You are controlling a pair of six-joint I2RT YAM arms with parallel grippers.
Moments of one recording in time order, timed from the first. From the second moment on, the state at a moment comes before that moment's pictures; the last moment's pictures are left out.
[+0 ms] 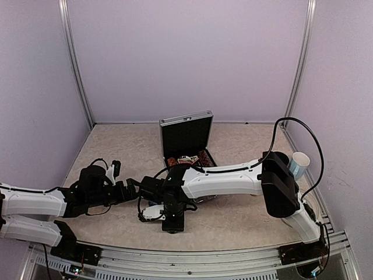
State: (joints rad) left arm -0.67 1.08 0.27 0.28 0.10 -0.77; right arm 1.28 2.35 1.94 -1.03 -0.02 -0.32
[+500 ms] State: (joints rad) left arm -0.67 1.04 0.27 0.25 0.10 -0.78; right arm 1.29 2.34 1.94 -1.03 -0.01 -0.32
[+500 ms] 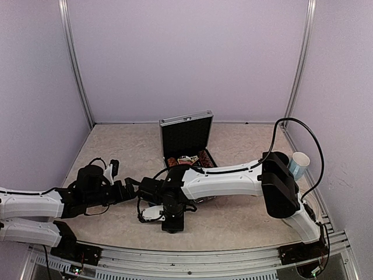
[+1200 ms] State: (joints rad) left arm -0.68 1.27 0.26 0.39 0.28 -0.77; right arm 1.28 2.22 1.92 -0.96 0.10 -0.34
